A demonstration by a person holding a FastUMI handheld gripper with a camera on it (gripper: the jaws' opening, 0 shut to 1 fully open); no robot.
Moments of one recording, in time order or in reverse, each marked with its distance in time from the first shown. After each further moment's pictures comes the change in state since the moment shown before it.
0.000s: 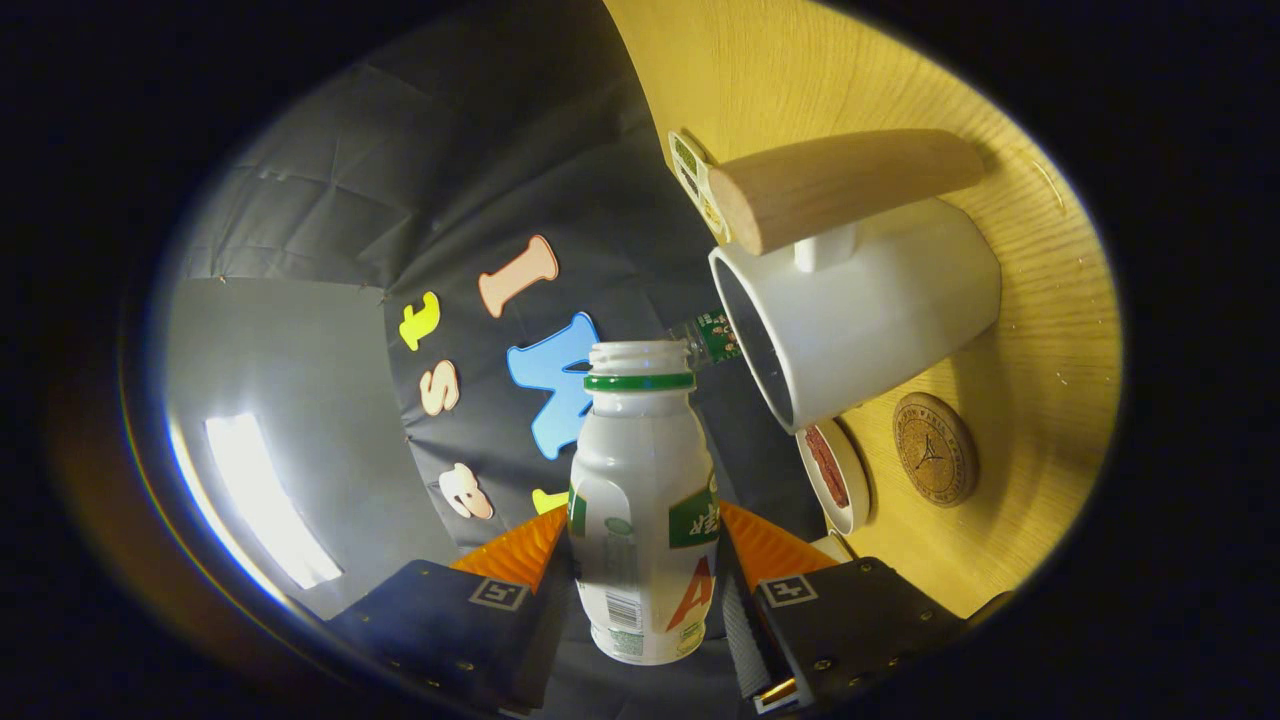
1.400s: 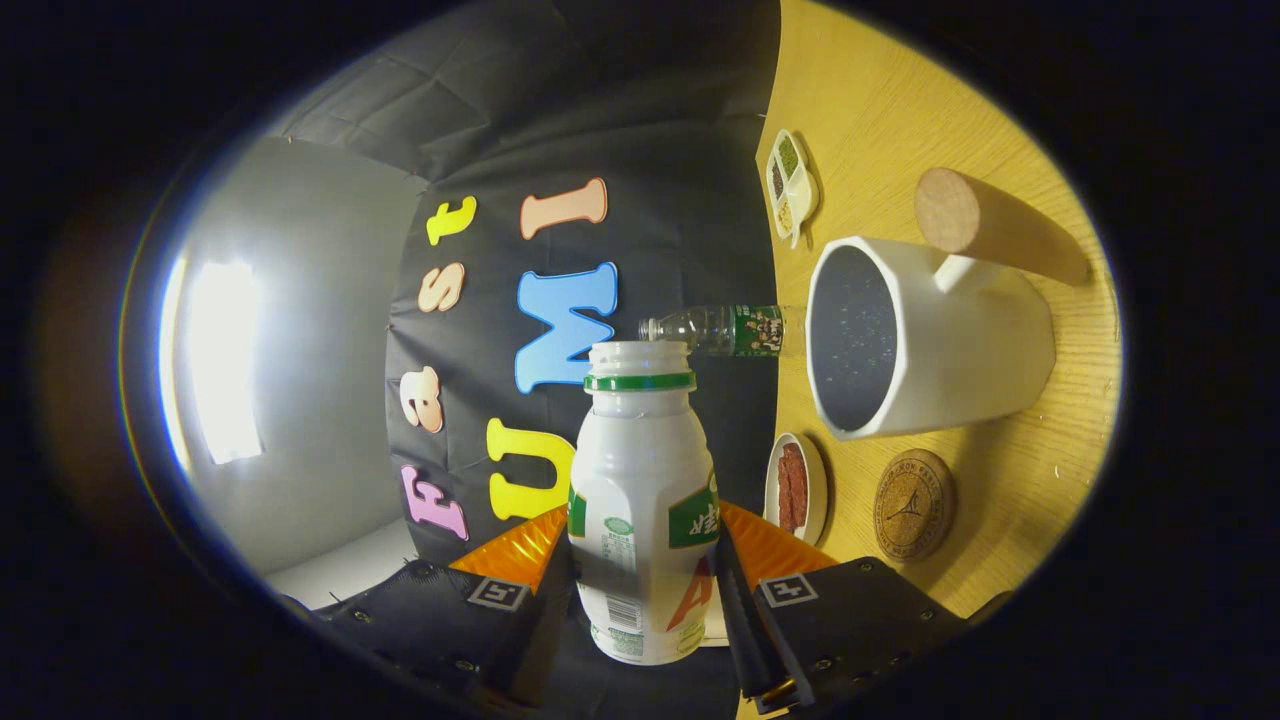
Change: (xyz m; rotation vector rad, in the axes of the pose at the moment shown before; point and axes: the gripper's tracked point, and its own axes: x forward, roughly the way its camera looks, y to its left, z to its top) arm 0.003 -0.006 -0.023 -0.385 0.088 -0.044
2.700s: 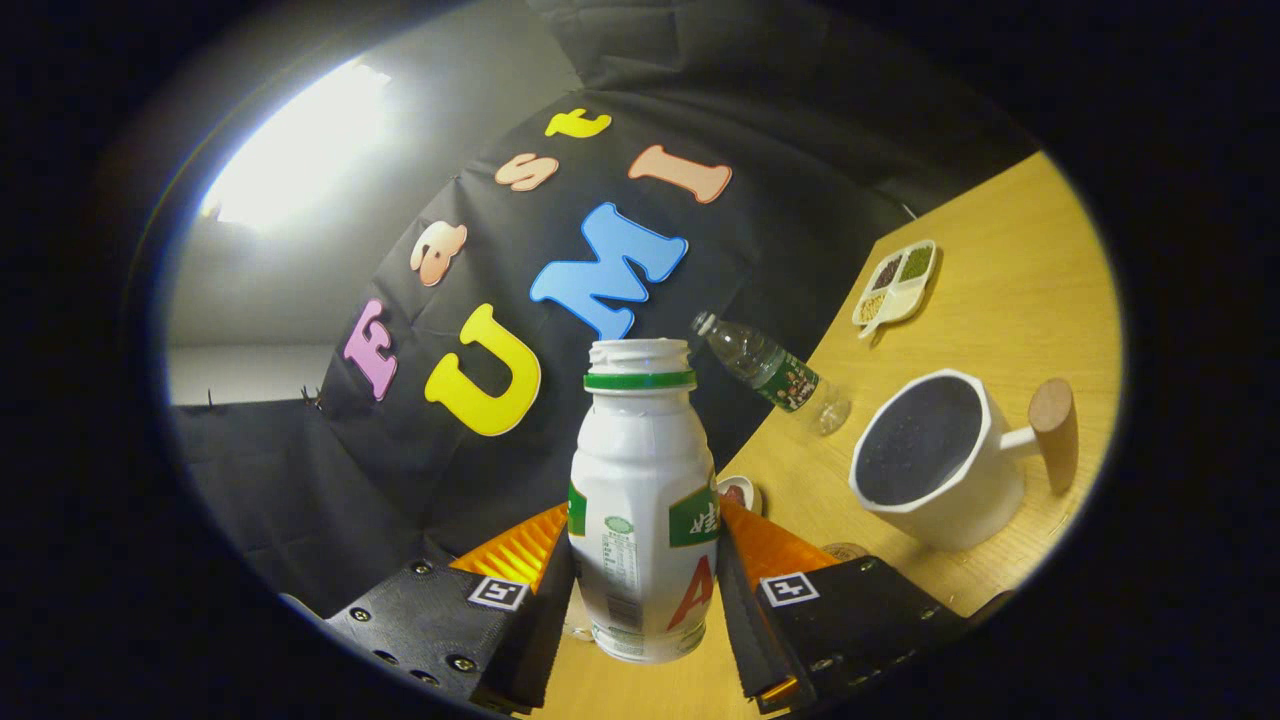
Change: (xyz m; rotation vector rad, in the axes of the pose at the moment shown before) arm 0.006 -0.003 -0.005 -0.675 0.061 -0.095
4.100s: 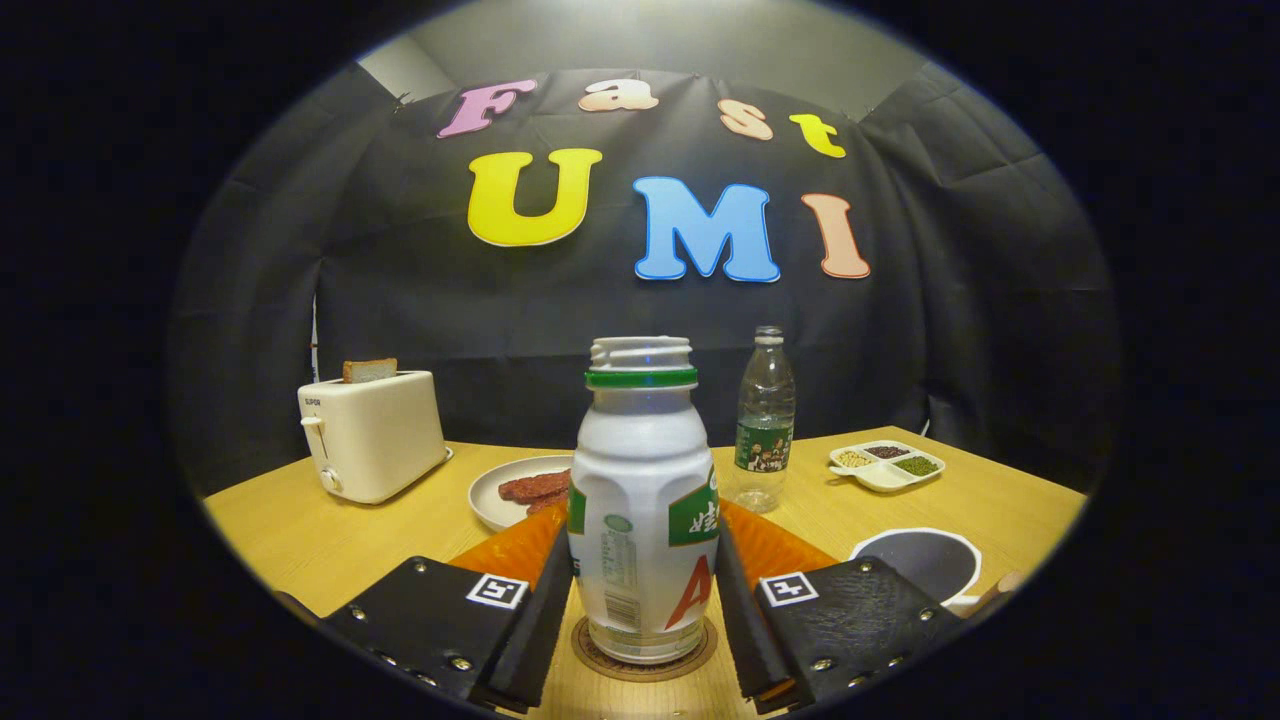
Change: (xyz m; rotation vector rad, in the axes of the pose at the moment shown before) arm 0.053 -0.049 -0.050 -0.880 0.103 -0.173
